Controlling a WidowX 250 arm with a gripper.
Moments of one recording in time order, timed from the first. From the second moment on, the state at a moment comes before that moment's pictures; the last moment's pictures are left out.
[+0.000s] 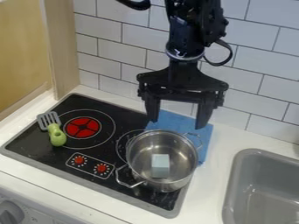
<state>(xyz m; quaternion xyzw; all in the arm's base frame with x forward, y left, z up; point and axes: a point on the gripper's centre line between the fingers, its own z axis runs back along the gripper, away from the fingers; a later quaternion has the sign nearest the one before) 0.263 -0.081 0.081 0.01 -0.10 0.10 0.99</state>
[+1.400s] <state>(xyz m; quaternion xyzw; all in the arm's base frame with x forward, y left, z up) 0.347 -0.074 0.058 0.03 -0.06 0.06 1.00</state>
